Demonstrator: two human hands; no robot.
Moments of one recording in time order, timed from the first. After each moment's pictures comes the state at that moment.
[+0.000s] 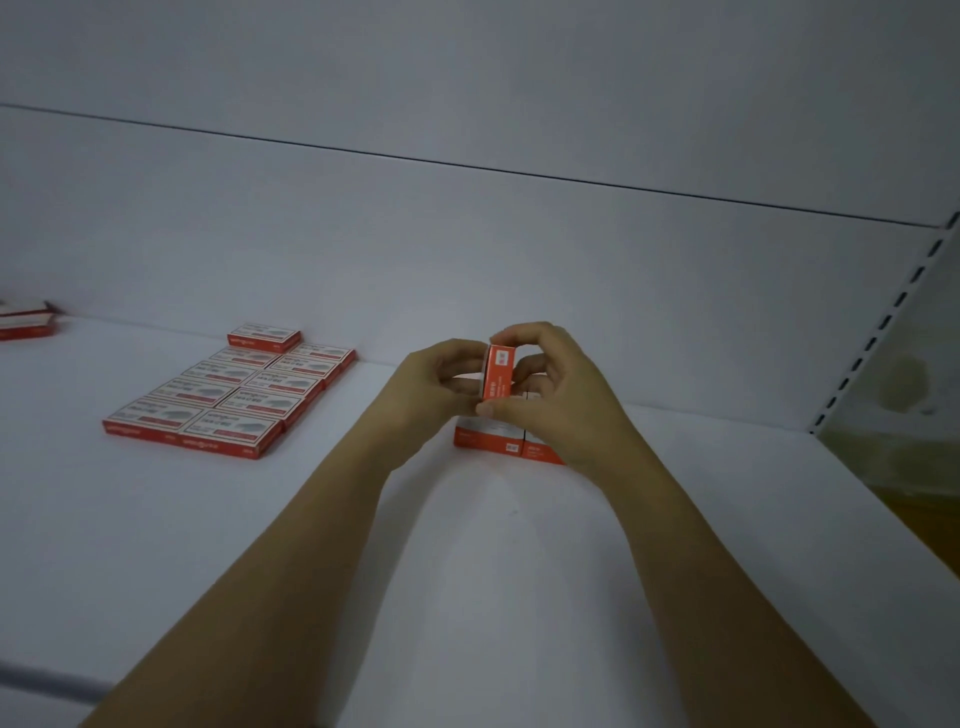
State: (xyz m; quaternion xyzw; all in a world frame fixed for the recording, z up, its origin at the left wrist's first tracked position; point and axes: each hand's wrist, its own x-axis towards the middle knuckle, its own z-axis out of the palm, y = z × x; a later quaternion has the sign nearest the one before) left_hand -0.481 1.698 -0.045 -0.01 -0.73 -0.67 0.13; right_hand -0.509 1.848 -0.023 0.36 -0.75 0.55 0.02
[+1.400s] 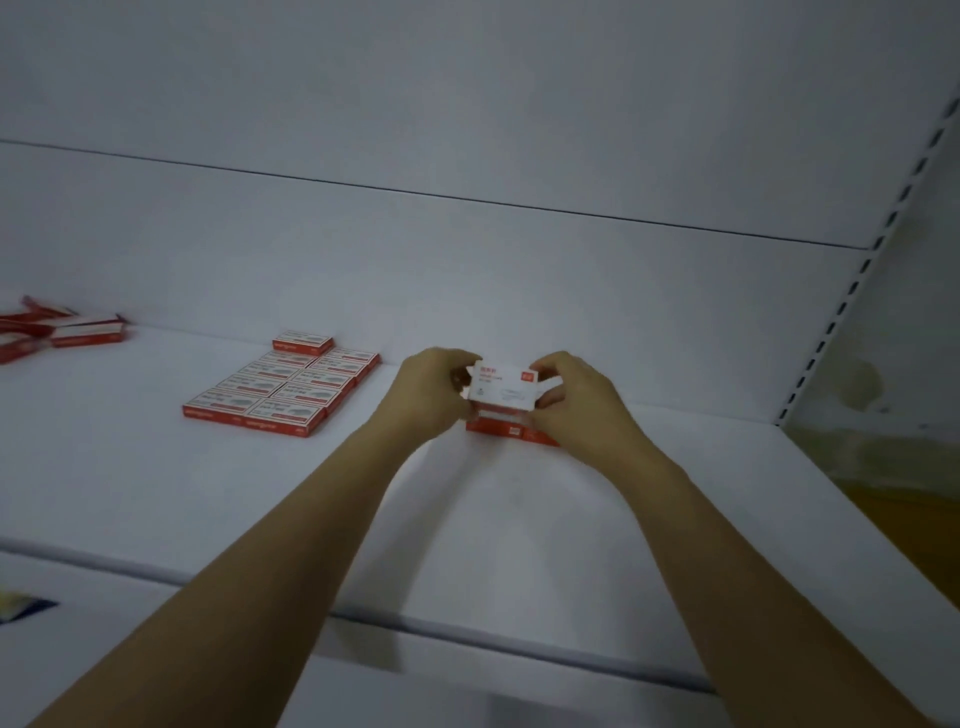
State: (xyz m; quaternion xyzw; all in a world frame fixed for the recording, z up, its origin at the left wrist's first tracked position) left_hand -0.439 1.704 -0.023 0.04 -0.92 -0.33 0.21; right_hand -0.487 1.871 -0.018 0.28 -0.87 0.40 0.07
